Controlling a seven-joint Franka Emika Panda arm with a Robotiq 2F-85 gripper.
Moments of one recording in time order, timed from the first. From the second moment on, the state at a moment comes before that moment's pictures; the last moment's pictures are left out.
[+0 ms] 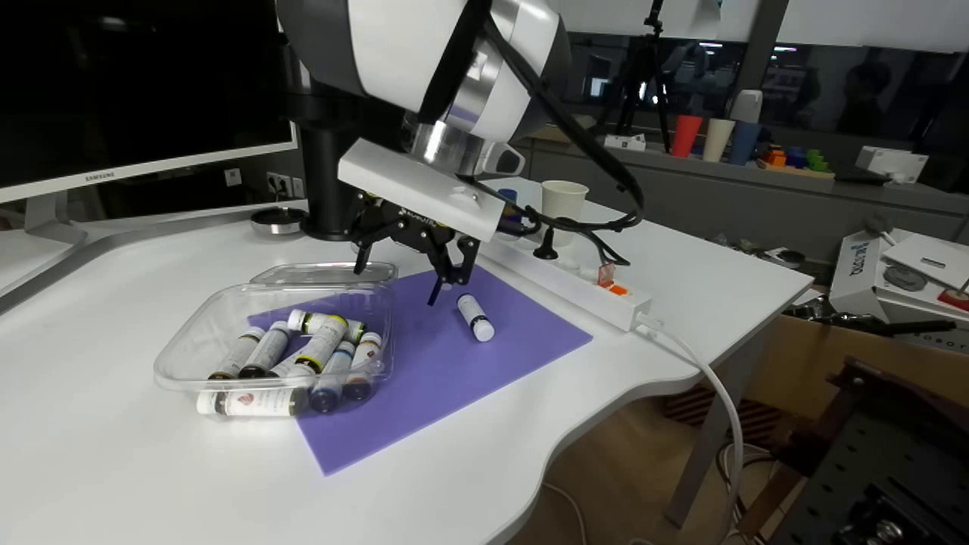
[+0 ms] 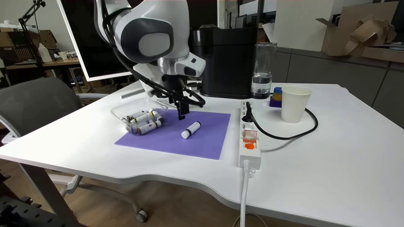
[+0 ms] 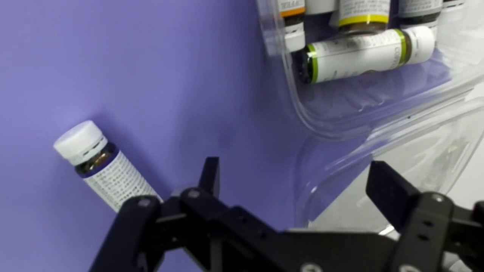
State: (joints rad) arm -0.37 0.55 0.40 -2.35 0.47 3.13 0.22
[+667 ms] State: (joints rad) arm -0.55 0.66 0.53 -2.30 0.46 3.16 0.13
